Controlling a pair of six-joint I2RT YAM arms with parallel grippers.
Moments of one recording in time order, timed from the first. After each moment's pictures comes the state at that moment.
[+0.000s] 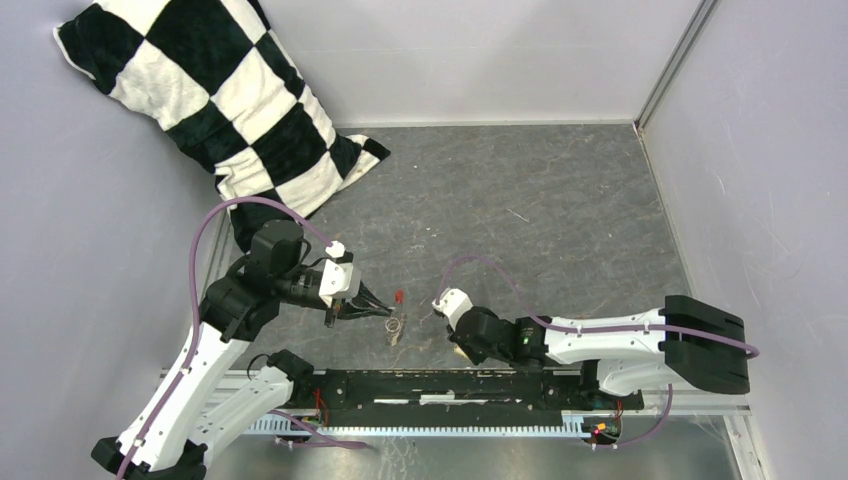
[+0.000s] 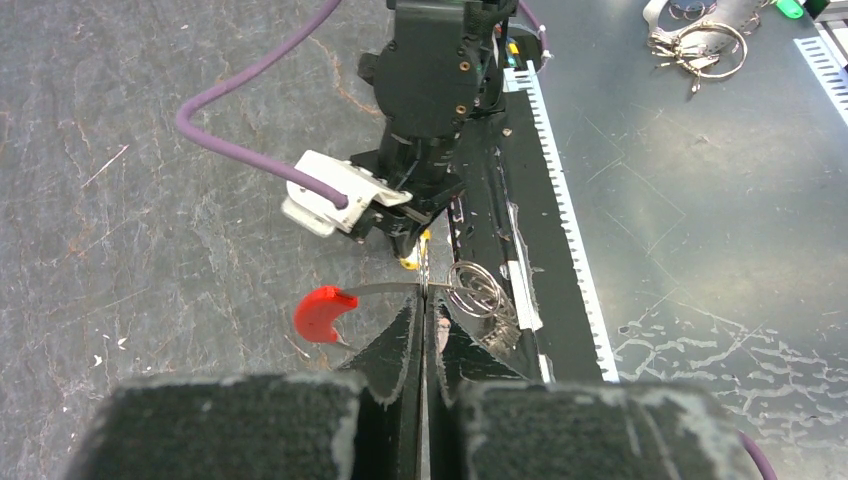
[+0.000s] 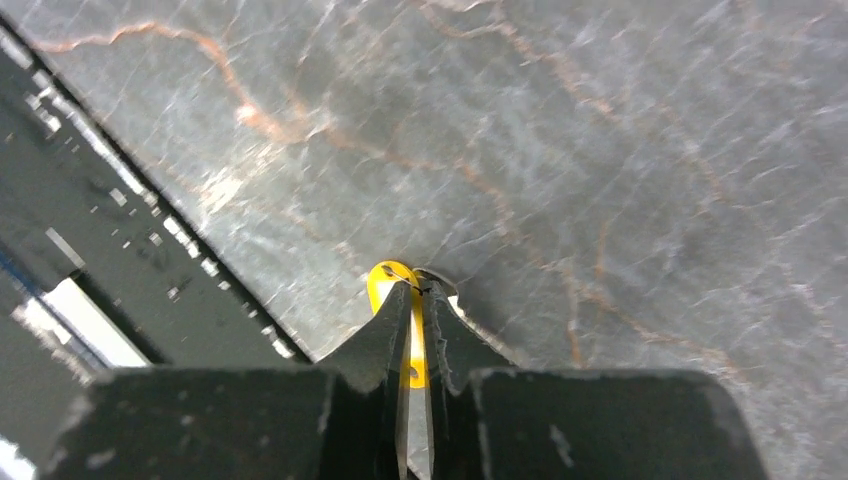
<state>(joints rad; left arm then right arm) -0.51 0.73 0.96 -0.83 1.07 0.60 1.32 1.28 0.51 -0.11 0.27 0.36</state>
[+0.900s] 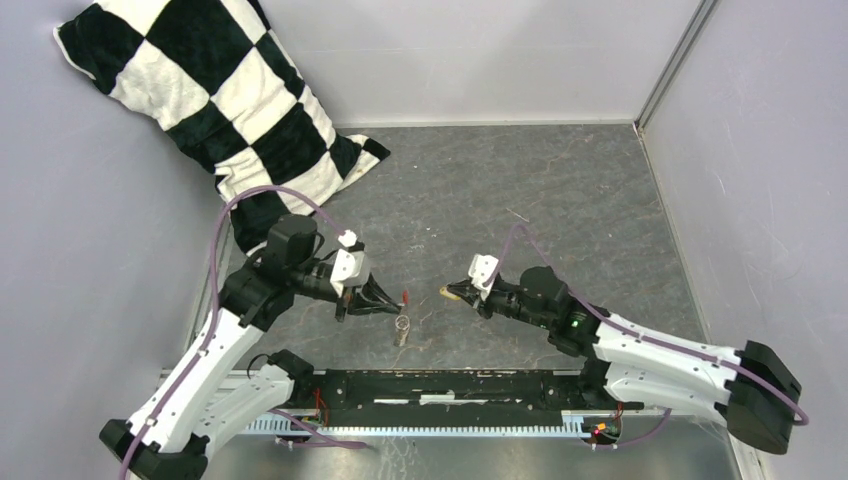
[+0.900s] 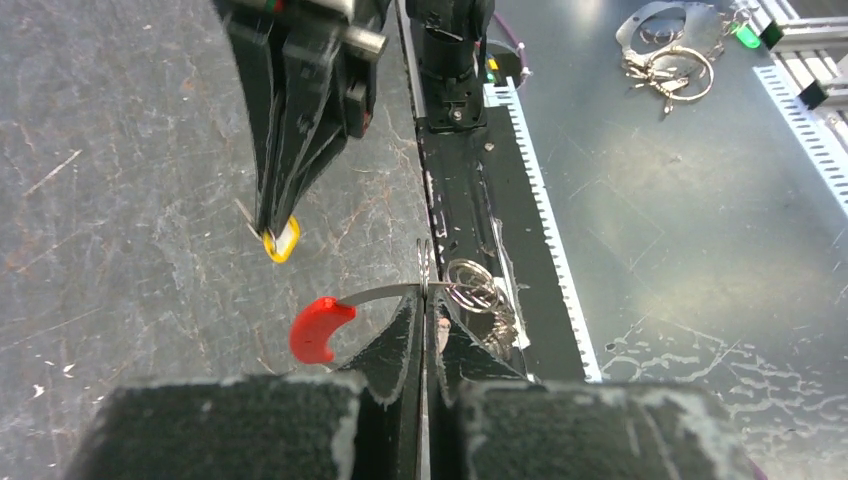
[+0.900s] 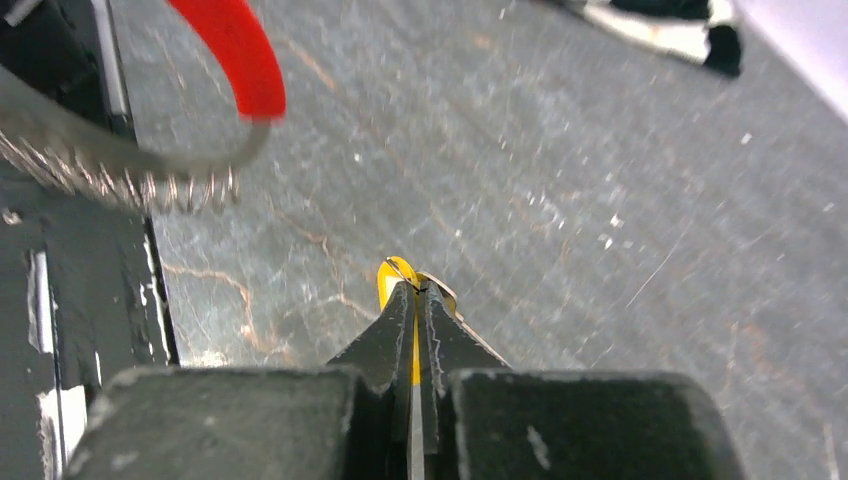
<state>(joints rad) -0.51 0.77 0.91 -0.75 1.13 0.56 0.99 0.95 0.43 0.28 -0.14 -0.18</state>
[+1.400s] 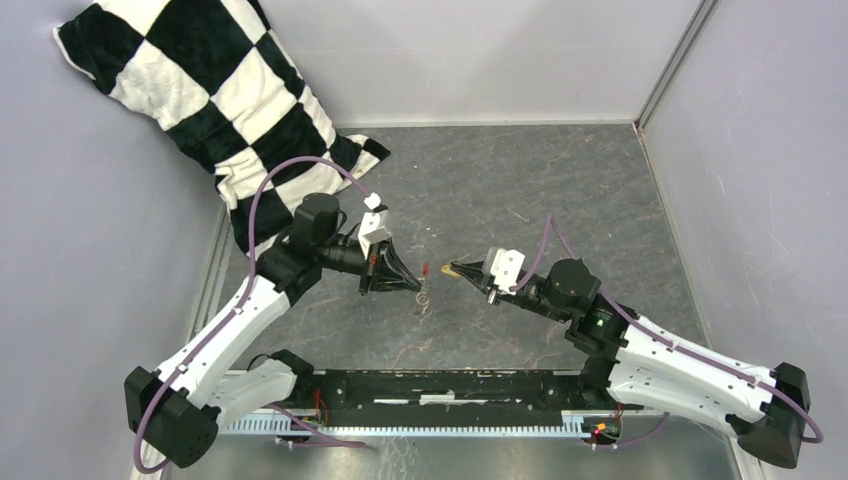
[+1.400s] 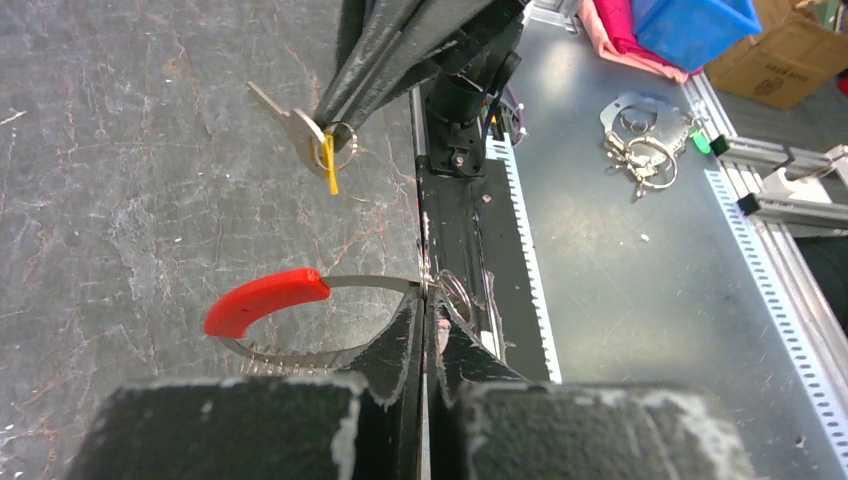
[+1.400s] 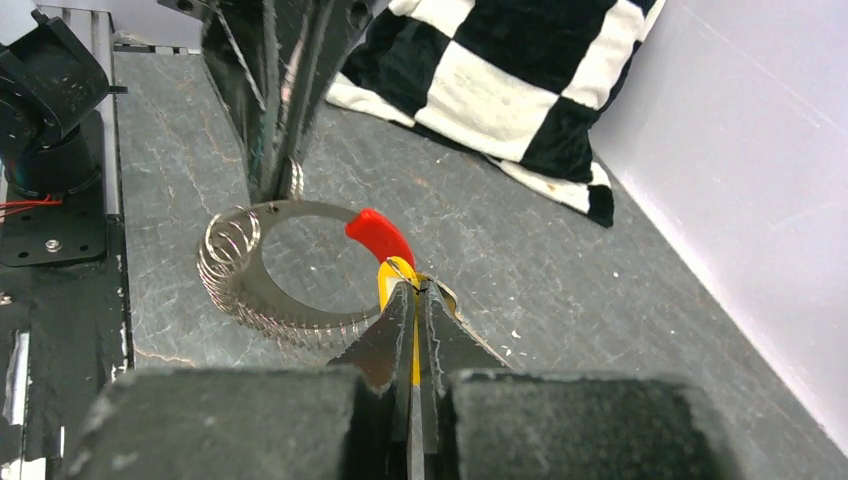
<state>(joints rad) -0.51 0.98 0.85 -0.33 1.16 0.17 0.99 0.77 0.57 0.21 -0.16 -0.31</state>
